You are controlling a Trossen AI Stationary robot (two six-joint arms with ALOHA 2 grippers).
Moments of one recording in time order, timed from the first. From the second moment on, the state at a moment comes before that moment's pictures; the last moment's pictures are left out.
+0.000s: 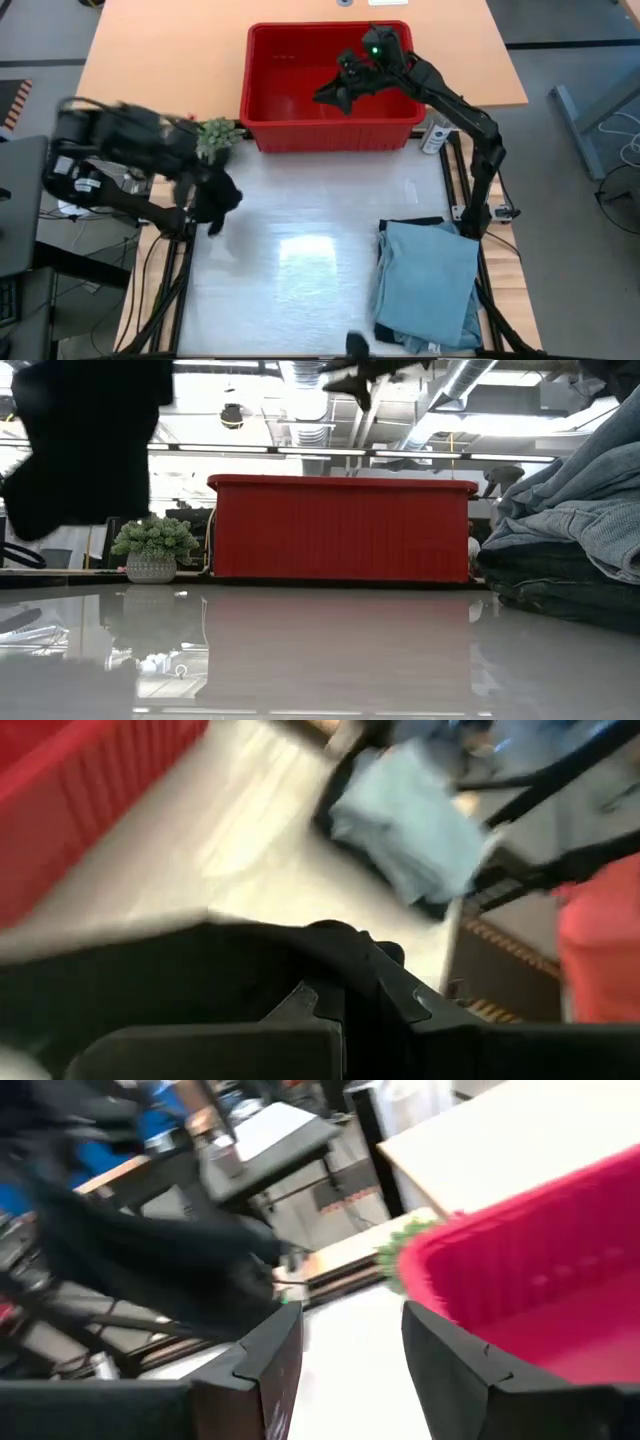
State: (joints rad) left arm 0.03 1.21 2.07 -1.49 0.00 -0.54; right arm -0.62 1.85 2.17 -0.66 -0.58 0.18
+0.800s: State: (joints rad) left arm 0.08 1.48 1.40 -0.73 0.07 -0.27; right arm -0.64 1.44 2.17 -1.12 -0.46 -0.01
